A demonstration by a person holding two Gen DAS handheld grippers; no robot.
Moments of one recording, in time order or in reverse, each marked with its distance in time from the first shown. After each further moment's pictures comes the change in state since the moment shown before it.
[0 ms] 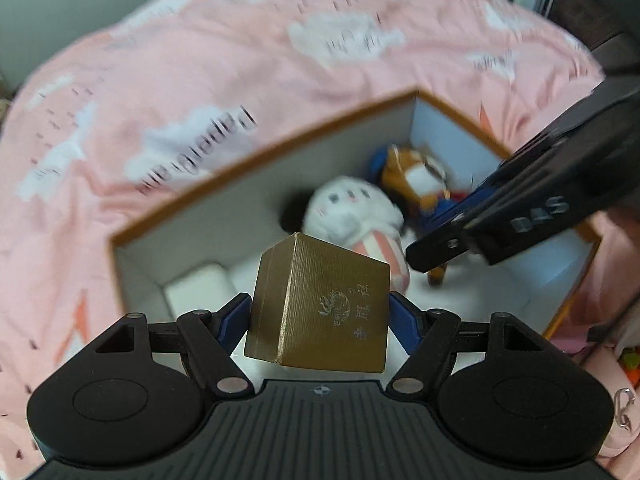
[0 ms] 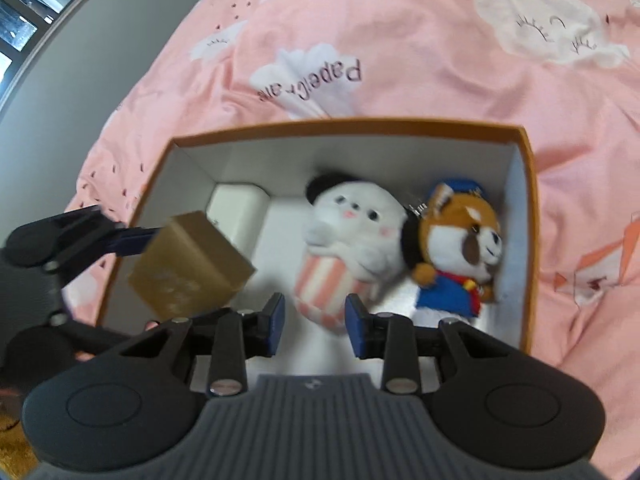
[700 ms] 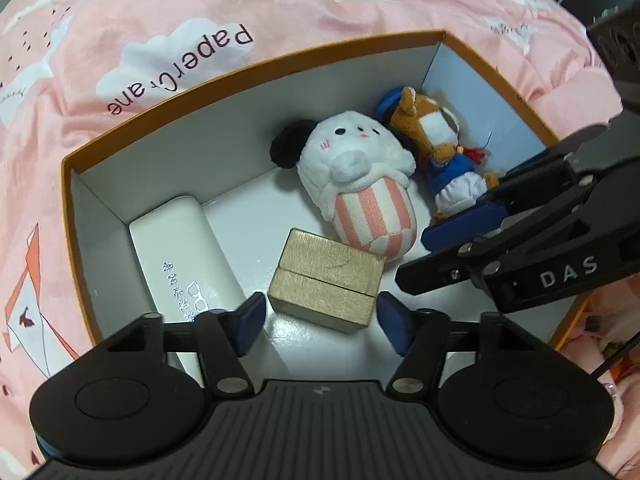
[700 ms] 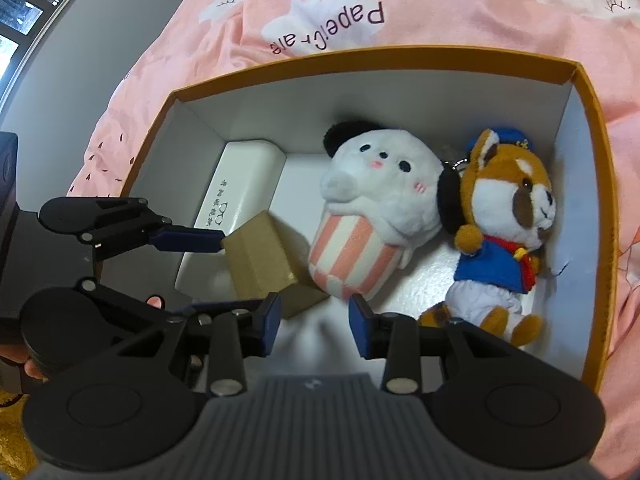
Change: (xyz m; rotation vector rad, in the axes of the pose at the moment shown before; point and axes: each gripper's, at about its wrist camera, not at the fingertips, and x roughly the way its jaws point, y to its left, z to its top) left arm 0.025 0.025 -0.011 -0.117 0.143 -0.114; right arm 0.028 0.000 -0.010 -0.008 0.086 0.071
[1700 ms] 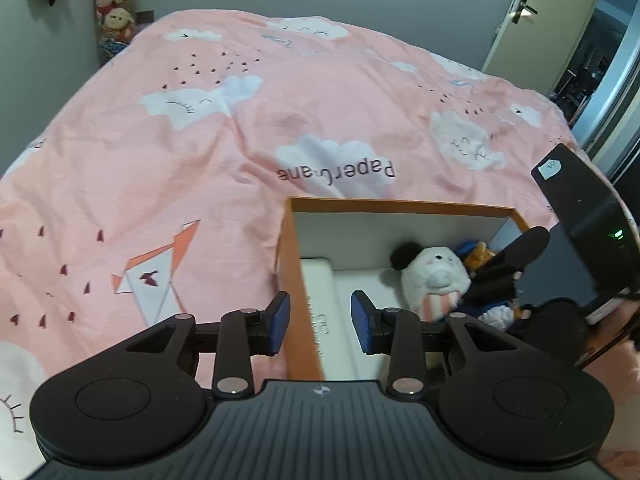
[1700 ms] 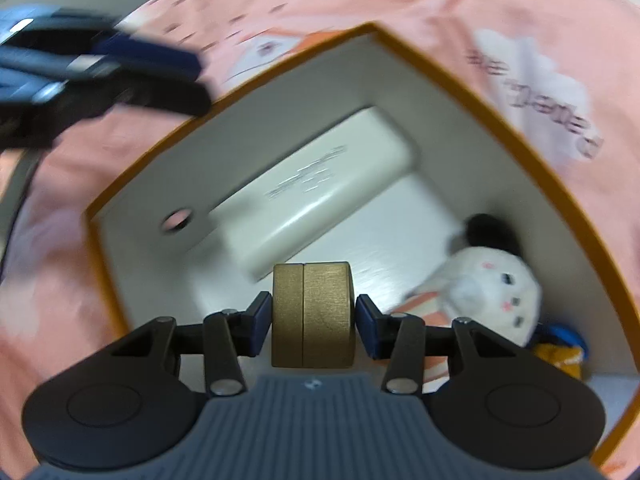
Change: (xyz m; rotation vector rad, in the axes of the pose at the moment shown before) left arm -0.102 0.058 -0.059 -0.354 -0.386 0.117; right arm 0.044 0.094 0.029 -0.717 0.260 -0.044
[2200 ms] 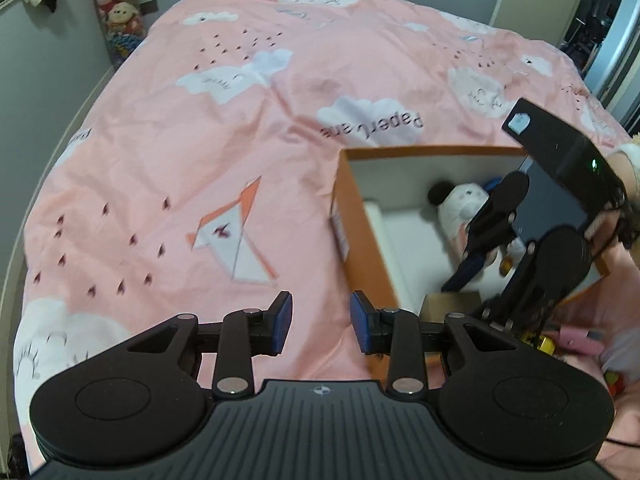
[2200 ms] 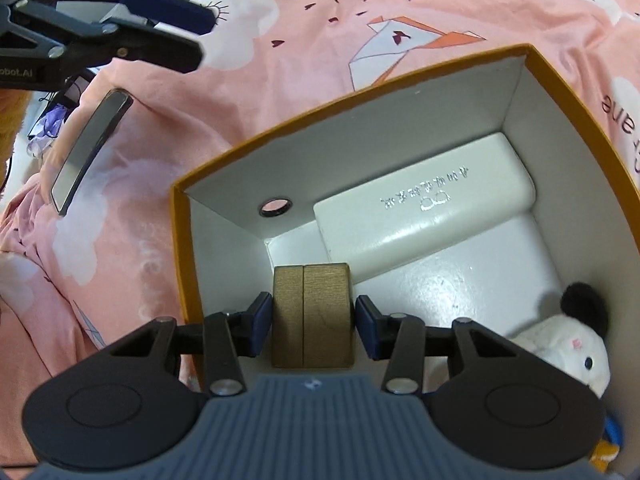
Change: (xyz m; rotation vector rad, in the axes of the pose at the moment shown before) left arm -0.052 0.030 -0.023 0.087 0.123 0.086; right arm 0.019 0.021 0.017 -0.227 0.051 0.215
